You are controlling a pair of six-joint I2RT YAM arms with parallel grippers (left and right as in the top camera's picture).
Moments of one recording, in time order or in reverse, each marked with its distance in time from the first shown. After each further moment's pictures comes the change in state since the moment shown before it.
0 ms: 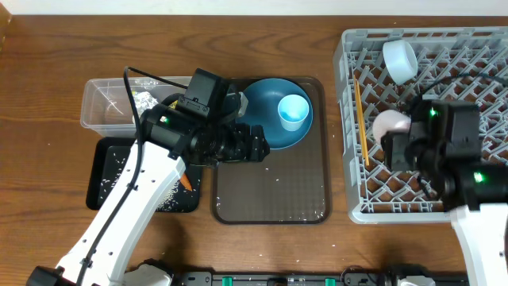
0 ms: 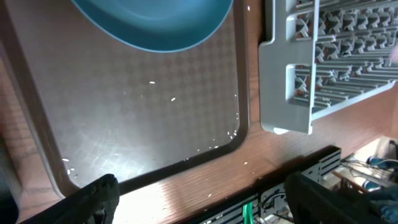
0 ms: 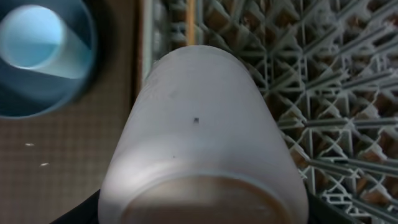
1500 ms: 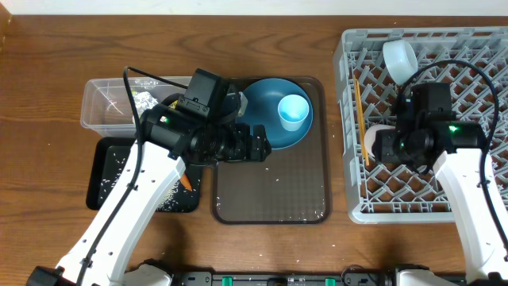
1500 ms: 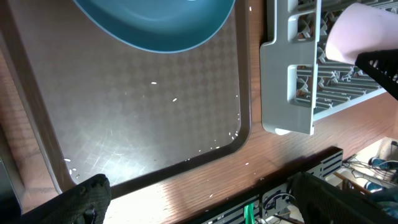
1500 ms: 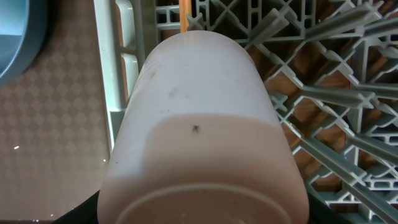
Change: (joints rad) left arm 0.000 0.000 0.000 0.000 -0.003 0.000; right arm -0.039 0.248 -0.003 -0.026 -0.051 0.012
